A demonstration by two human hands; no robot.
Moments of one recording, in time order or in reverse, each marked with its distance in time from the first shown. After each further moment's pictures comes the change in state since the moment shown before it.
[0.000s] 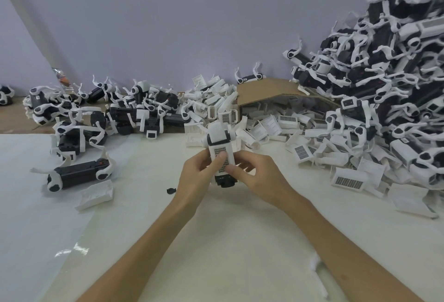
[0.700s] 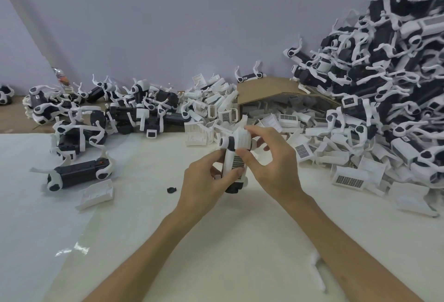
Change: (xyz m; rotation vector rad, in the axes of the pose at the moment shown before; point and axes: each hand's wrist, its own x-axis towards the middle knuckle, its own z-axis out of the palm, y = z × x) left_hand -0.009 0.003 0.008 0.439 0.012 0.207; right_hand 0.000 -0.007 -0.009 -0.241 0.518 -0.382
